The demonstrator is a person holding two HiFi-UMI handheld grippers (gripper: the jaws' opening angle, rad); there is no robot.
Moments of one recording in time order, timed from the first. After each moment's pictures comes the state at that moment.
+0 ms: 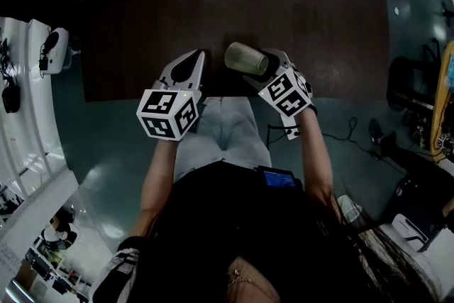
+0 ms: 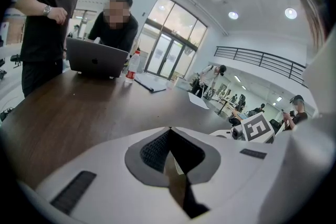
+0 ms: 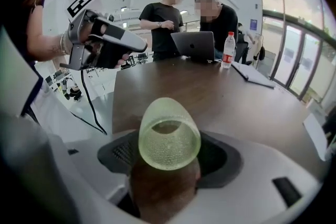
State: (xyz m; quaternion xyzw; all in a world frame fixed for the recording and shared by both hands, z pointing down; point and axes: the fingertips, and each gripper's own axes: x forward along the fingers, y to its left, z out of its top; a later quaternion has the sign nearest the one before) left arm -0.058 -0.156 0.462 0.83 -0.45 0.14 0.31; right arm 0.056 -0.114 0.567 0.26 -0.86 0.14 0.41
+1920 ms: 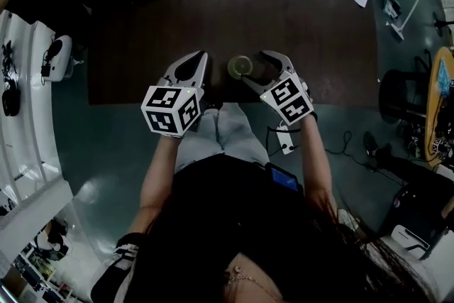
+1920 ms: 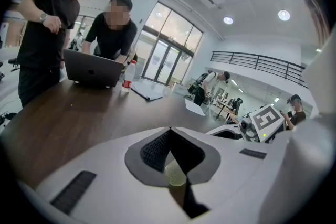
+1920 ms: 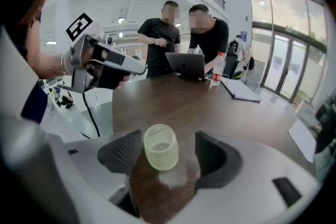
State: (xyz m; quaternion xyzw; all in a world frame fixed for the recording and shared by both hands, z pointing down) left arm -0.061 -0.156 0.433 0.84 -0.45 0.11 0.28; right arm 0.050 -0.123 0.501 0.31 -0.87 0.12 0.36
